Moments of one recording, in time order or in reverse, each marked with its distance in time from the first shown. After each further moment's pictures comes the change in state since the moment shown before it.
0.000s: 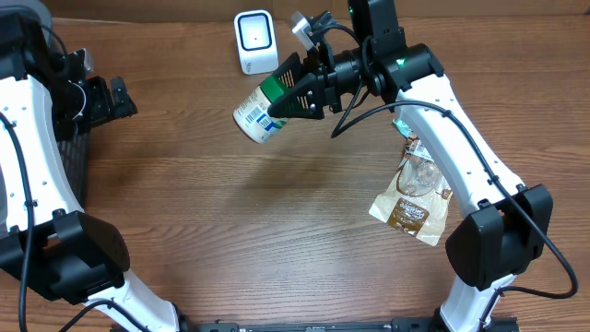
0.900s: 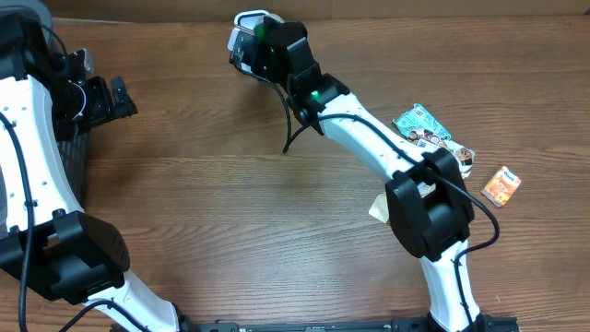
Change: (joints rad) left arm 0.000 0.000 0.000 0.000 0.000 0.000; right arm 0.208 0.303 -0.001 0.675 1.646 -0.814
